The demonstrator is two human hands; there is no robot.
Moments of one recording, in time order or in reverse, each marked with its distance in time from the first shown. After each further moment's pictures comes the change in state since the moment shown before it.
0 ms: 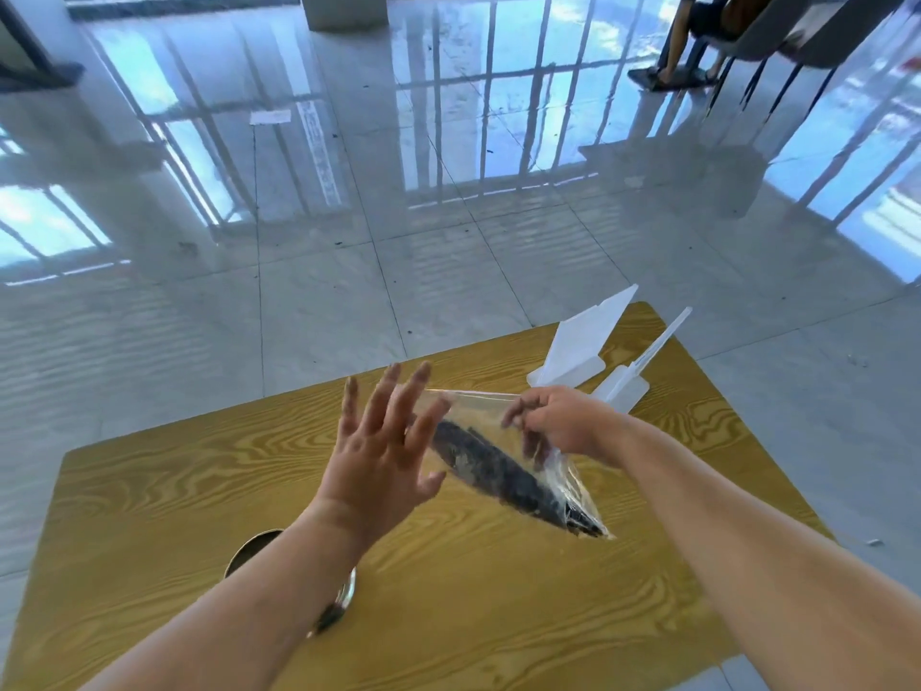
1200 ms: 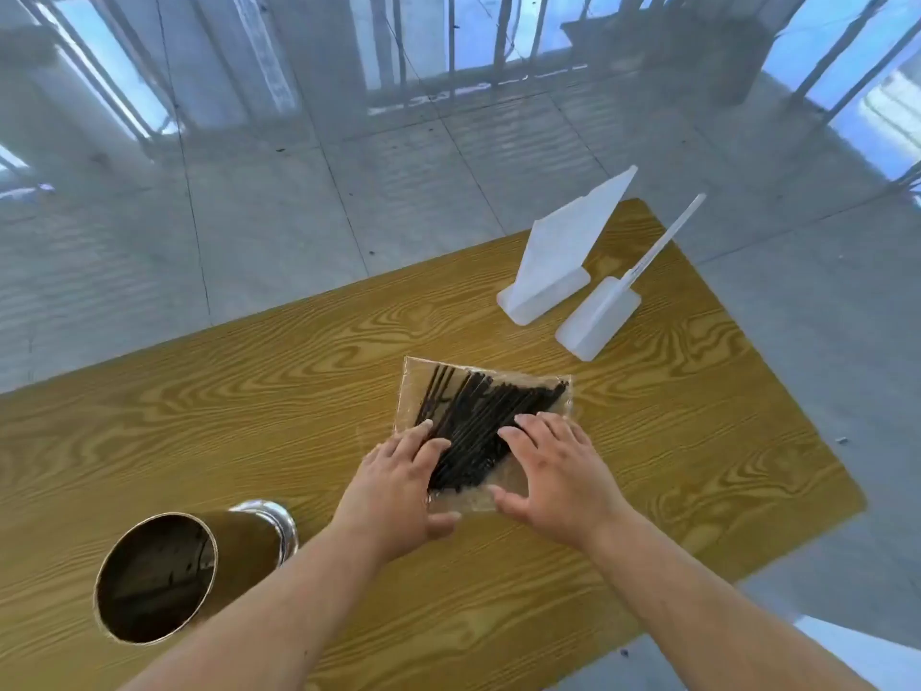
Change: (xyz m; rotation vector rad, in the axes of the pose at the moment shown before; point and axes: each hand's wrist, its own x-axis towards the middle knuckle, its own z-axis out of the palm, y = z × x) left_hand -0.042 0.063 0.140 -0.266 -0.778 -0.215; right_hand 0.013 0.176 0.087 -0.869 0.265 -0.087
